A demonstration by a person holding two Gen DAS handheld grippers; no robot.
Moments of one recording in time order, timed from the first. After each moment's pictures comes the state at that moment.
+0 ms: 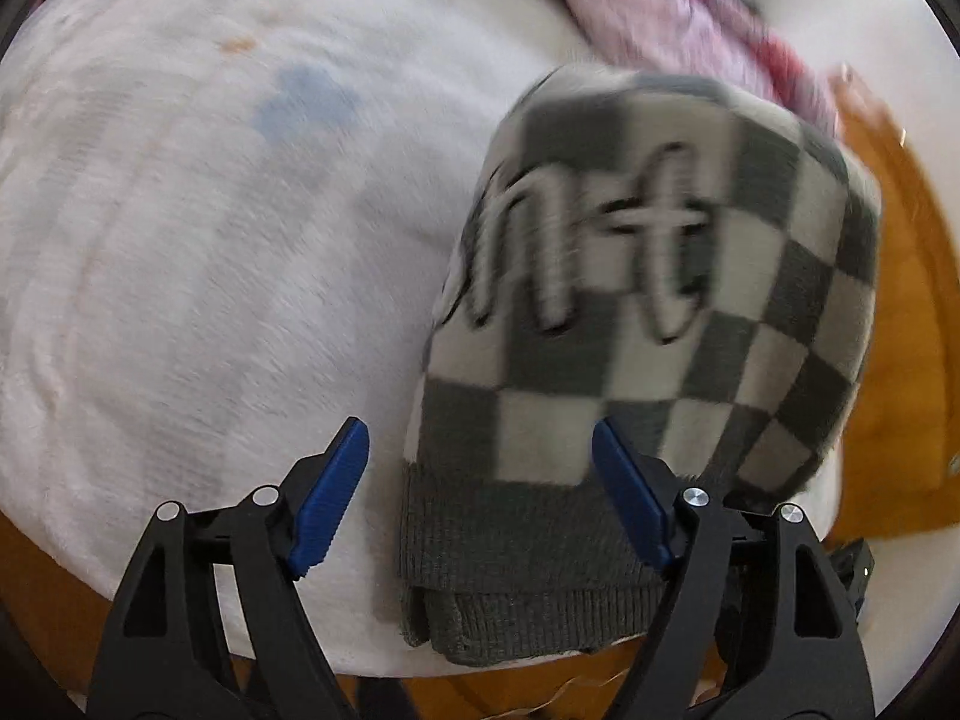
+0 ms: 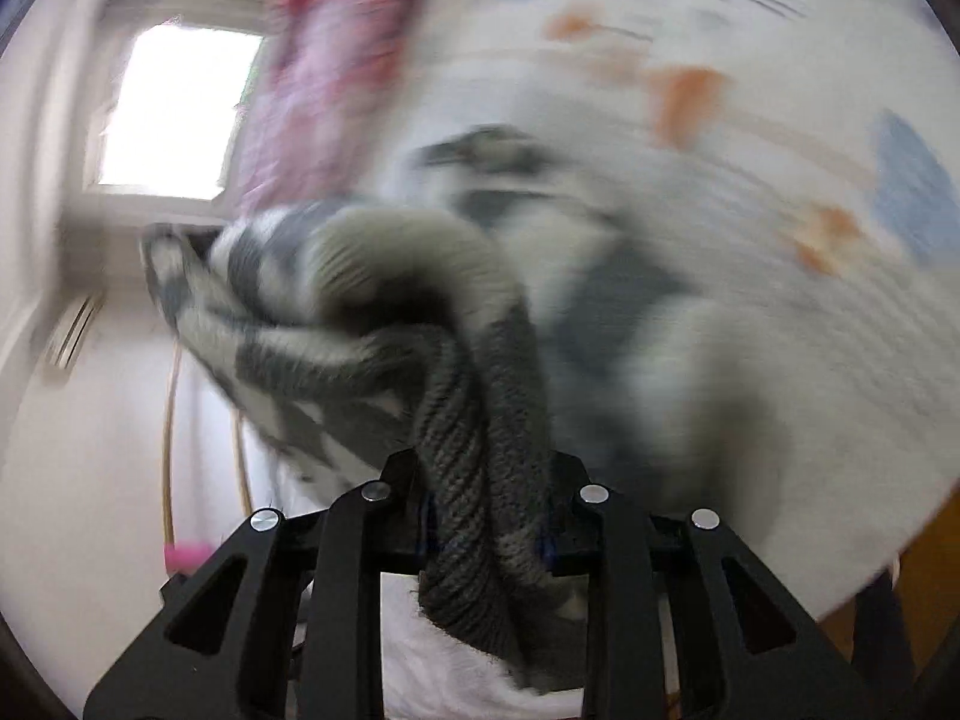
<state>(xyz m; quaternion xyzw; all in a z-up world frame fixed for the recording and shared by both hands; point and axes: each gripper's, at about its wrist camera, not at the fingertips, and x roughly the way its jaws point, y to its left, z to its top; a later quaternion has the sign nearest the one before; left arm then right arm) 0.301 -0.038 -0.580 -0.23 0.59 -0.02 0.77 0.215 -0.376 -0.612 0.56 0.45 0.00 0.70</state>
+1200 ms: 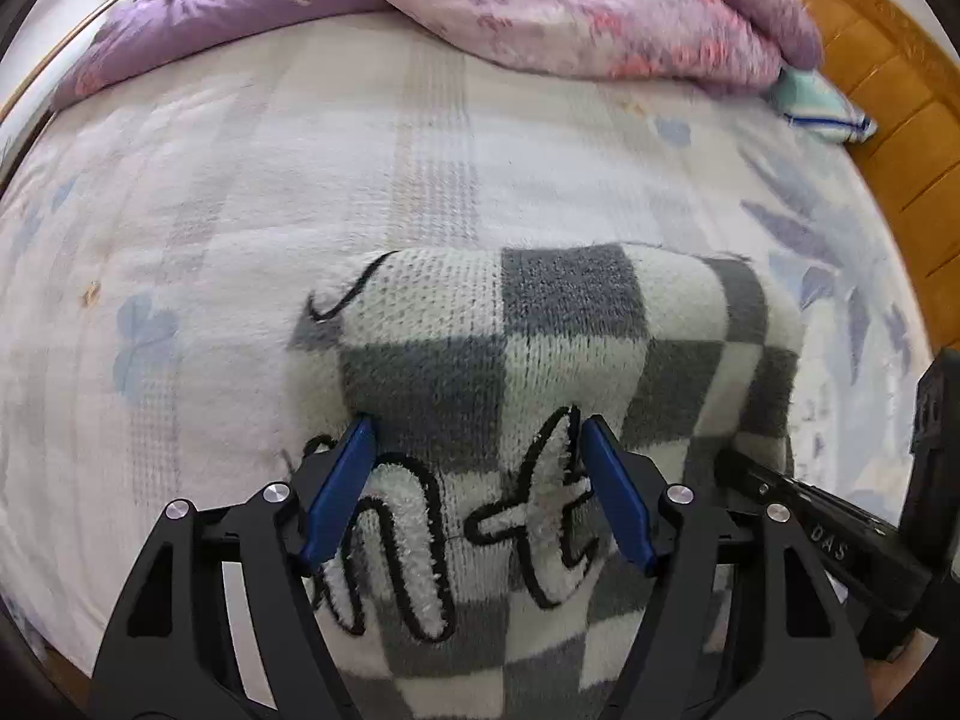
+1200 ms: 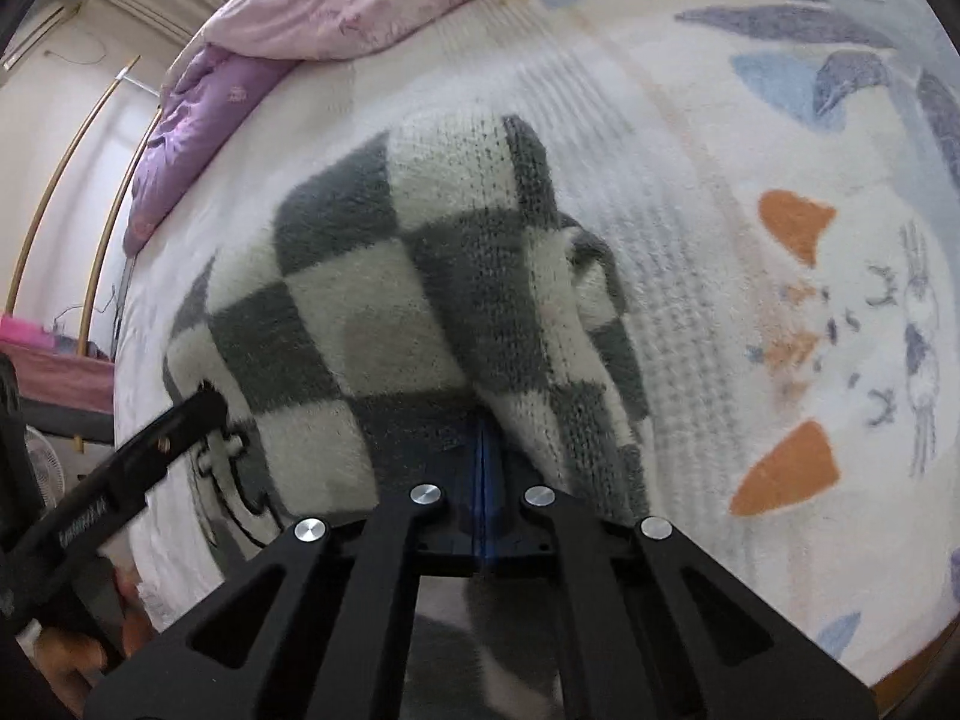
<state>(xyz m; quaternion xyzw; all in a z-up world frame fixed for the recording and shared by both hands) 0.421 -0.147 -0.582 -0.03 0.58 -0.04 0.81 0.417 -0.372 -0.606 0.22 0.60 0.10 0.77</state>
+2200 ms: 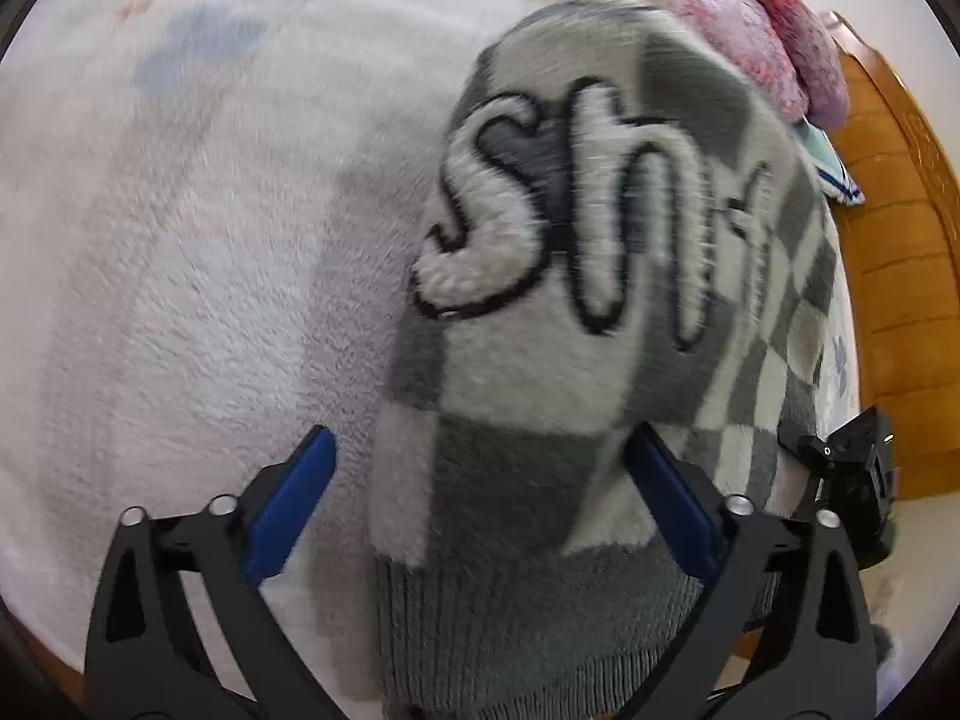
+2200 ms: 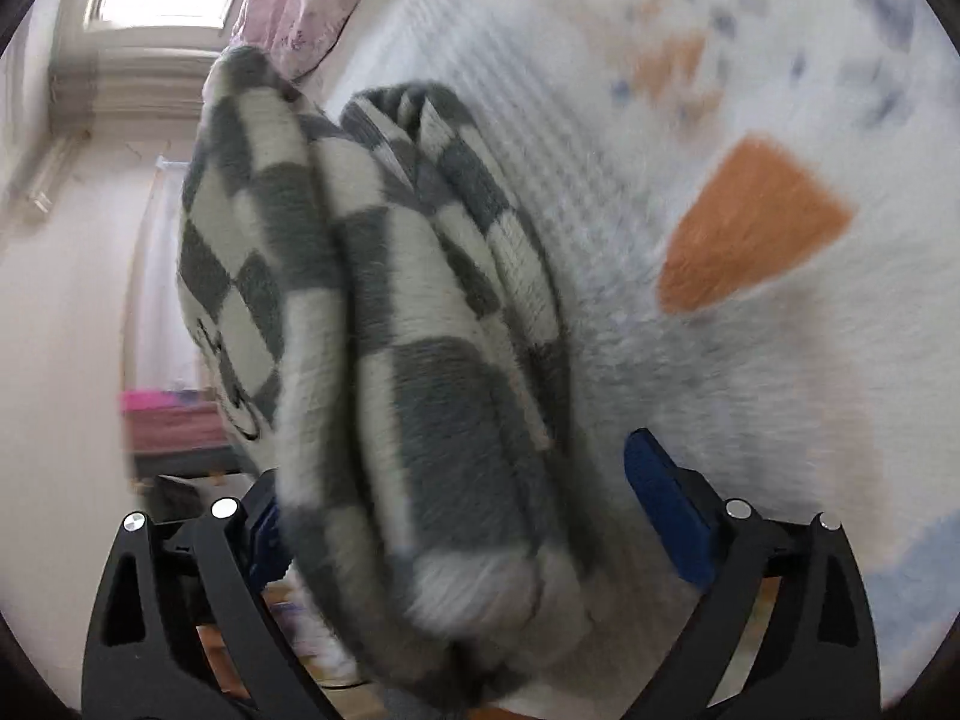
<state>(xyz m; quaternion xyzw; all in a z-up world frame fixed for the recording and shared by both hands) 0.329 -0.050 -0.657 -0.24 0.62 -0.06 0.75 0.348 -0.438 -0.678 0.46 0.58 0.18 0.65</state>
